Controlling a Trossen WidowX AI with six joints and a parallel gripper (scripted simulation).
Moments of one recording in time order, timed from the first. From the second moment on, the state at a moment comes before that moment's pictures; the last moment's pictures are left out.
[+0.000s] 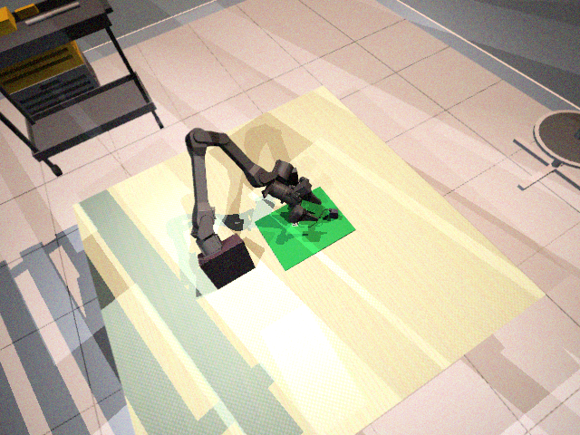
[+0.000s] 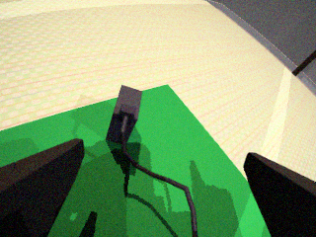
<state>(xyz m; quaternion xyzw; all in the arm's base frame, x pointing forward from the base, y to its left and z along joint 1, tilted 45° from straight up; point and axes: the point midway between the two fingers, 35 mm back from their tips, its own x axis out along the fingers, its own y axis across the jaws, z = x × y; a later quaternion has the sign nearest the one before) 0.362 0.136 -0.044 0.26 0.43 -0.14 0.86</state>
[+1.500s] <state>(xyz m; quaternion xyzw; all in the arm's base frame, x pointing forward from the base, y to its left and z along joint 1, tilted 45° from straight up) 0.373 0.113 -0.038 0.26 0.70 0.01 0.67</state>
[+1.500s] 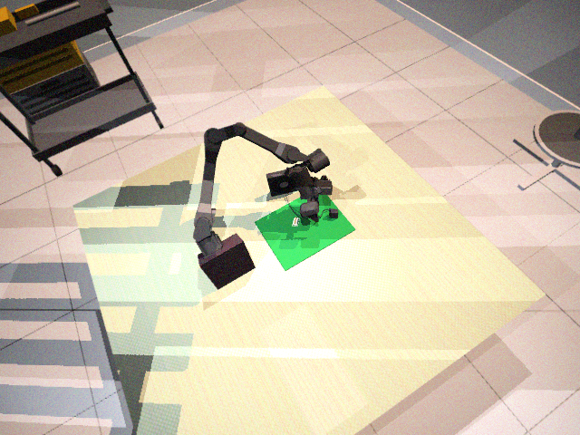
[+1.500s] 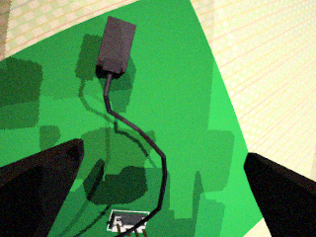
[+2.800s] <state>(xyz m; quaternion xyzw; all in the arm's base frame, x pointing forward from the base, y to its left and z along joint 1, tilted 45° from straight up) 0.422 0.074 0.016 0.38 0.74 0.10 0.54</state>
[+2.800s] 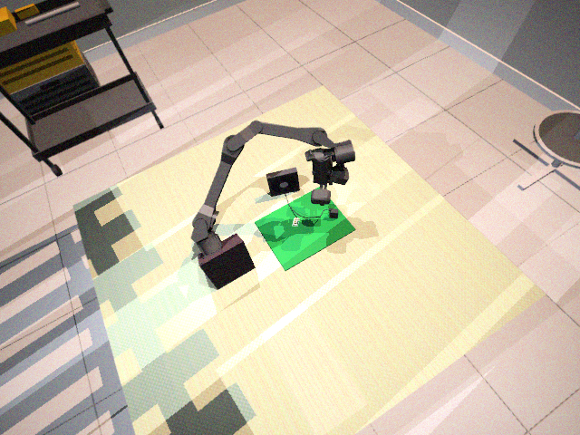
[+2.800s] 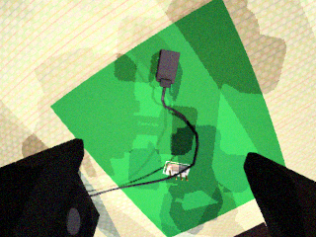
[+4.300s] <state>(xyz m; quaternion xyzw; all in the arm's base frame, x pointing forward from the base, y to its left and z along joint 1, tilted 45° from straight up) 0.448 0.125 -0.074 0.40 0.75 0.08 0.52</state>
